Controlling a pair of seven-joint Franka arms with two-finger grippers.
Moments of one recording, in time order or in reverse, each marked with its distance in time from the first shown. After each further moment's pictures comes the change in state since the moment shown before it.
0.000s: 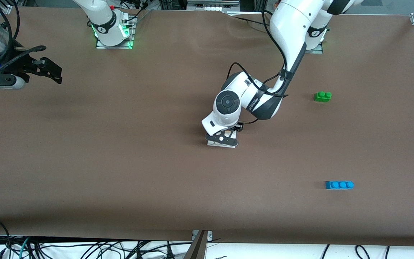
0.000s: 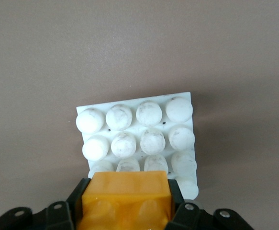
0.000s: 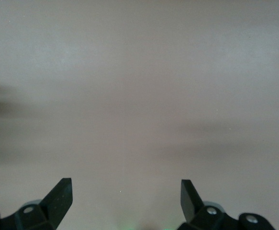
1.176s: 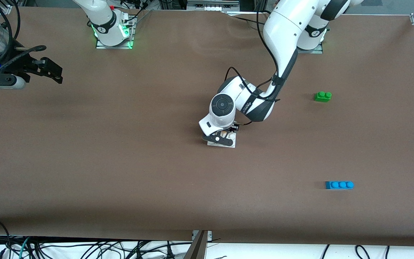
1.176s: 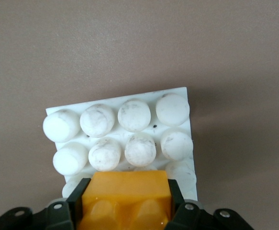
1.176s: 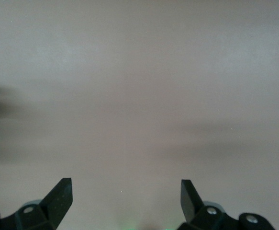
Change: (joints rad) left arm -0.025 0.056 0.002 -0.002 0.003 0.060 0.001; right arm 0.000 0.000 0.000 0.000 0.006 0.000 0.000
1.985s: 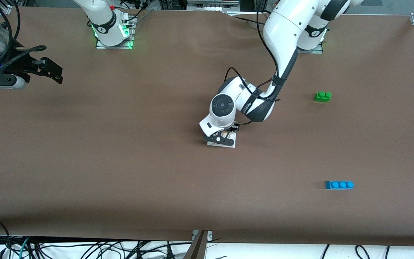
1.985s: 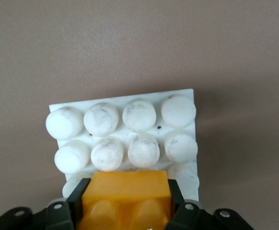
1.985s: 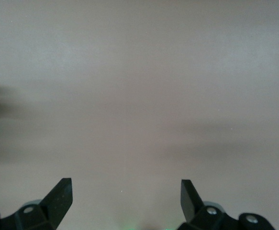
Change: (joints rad) left arm -0.001 0.002 0.000 -0.006 0.000 -0.001 -0.036; right arm 0.000 0.000 0.000 0.000 0.000 0.000 0.000
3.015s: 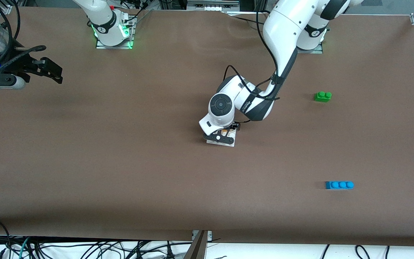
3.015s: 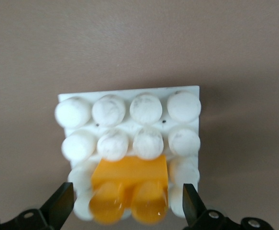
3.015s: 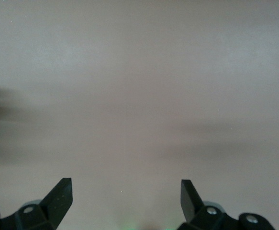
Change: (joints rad) left arm -0.002 -0.036 0.000 0.018 0.000 -0.089 -0.023; right arm 0.000 0.000 -0.001 0.000 0.000 0.000 0.000
